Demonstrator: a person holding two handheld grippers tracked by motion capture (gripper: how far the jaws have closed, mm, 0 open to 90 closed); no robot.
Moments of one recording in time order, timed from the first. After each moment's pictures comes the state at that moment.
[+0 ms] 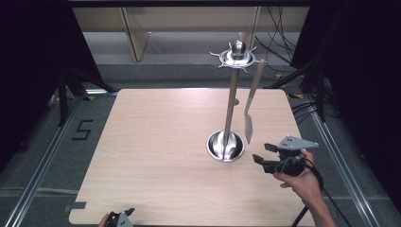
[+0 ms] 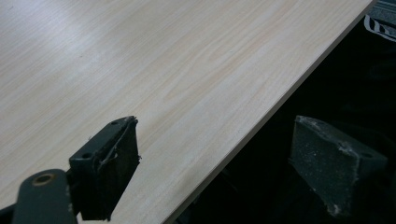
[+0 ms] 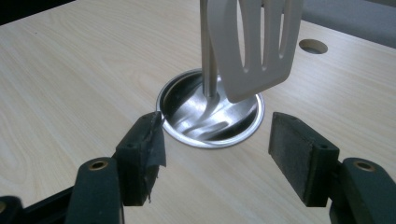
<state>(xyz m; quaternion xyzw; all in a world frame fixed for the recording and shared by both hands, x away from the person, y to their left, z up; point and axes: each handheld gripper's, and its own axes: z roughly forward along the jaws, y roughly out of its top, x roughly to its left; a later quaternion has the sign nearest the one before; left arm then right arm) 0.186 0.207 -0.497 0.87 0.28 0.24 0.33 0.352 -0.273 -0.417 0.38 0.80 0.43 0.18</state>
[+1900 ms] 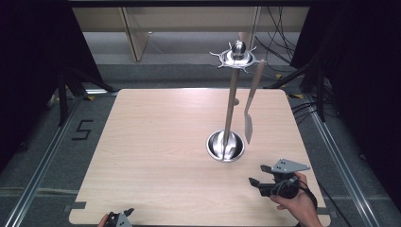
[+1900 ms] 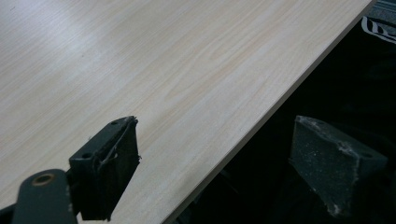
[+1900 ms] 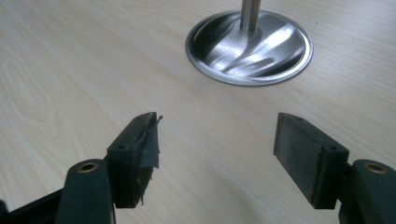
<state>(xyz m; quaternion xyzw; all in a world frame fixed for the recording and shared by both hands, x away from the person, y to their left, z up) 0.184 0.206 -0.499 0.85 0.31 0.24 0.34 0.320 -0.270 -0.472 0.37 0.82 0.42 0.15</state>
